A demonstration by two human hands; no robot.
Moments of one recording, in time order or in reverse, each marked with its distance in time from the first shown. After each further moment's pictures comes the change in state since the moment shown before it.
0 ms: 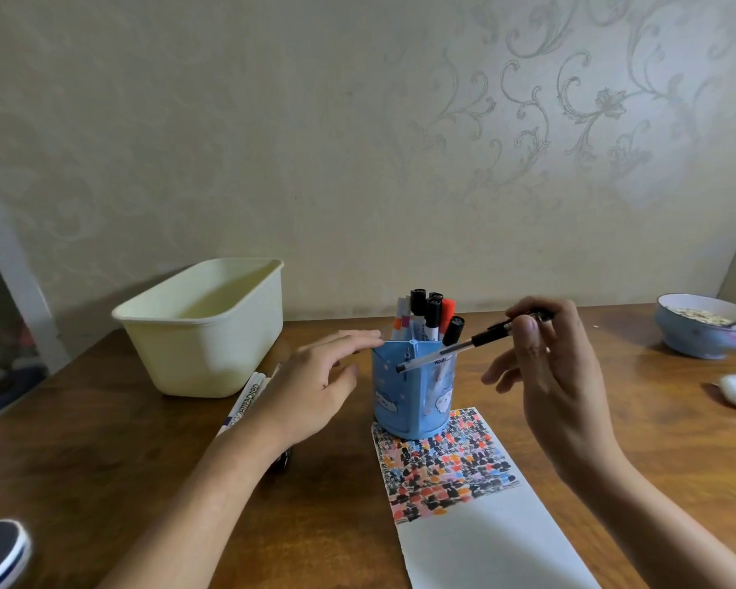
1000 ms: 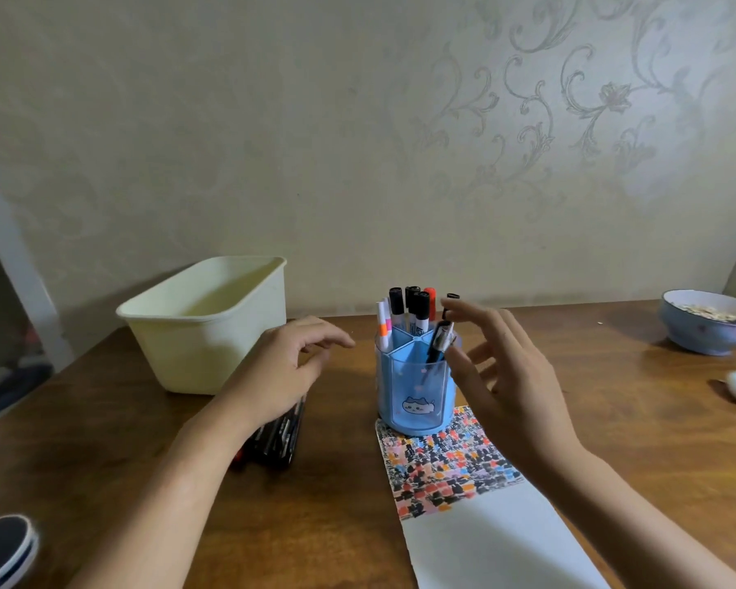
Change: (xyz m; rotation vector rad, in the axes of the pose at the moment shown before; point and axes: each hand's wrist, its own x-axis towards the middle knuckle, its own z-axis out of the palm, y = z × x) left_hand 0.000 -0.018 -0.028 -0.017 0.049 -0.025; right_hand -0.006 -0.001 0.023 -0.338 -0.176 -0.186
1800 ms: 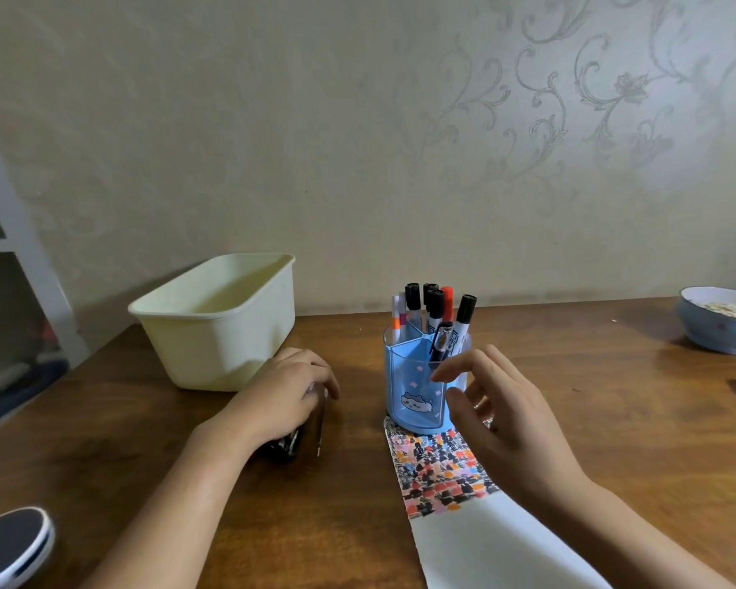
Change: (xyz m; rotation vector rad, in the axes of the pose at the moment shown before) left_hand -0.008 -0.033 0.009 0.446 -0.319 -0.118; right_hand -0.027 -0.003 0.008 0.105 -0.174 0.038
